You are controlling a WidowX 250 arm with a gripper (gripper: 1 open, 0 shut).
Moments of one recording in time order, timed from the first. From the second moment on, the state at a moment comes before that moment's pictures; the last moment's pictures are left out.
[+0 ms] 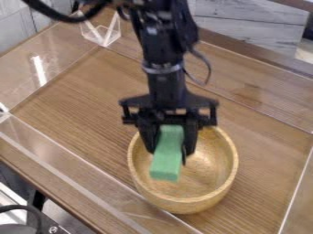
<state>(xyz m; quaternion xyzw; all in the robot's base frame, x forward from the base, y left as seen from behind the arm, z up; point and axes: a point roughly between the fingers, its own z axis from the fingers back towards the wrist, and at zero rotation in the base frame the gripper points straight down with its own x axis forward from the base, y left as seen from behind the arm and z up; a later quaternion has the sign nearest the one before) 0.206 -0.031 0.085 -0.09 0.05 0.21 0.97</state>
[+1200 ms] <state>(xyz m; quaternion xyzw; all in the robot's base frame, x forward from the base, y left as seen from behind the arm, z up) 0.216 0.024 0.115 -0.14 0.01 0.13 0.98</state>
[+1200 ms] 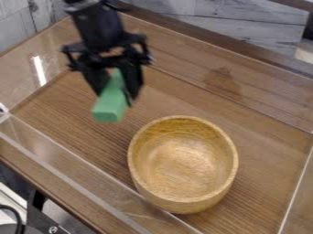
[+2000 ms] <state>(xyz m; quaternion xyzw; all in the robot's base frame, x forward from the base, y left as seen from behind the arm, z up) 0.213 0.003 0.105 -0.14 0.00 0.10 0.99</state>
